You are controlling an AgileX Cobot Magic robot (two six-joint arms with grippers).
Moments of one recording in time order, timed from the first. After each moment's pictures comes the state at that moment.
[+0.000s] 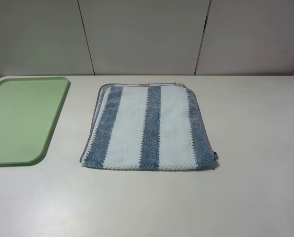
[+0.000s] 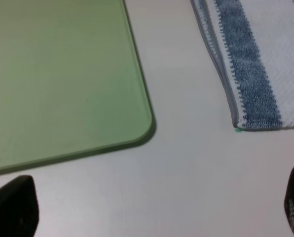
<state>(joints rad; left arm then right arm) 0.04 -0.01 -0.50 -0.07 1.07 0.16 -0.06 -0.01 -0.49 -0.02 1.03 0.13</state>
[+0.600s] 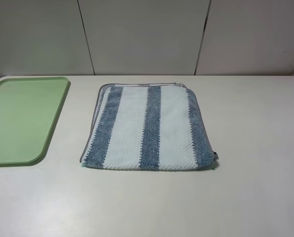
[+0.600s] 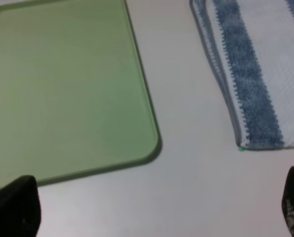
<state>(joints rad) 0.04 0.18 -0.60 -0.05 1.00 0.16 -0.06 0.08 -0.56 -0.02 1.00 0.13</state>
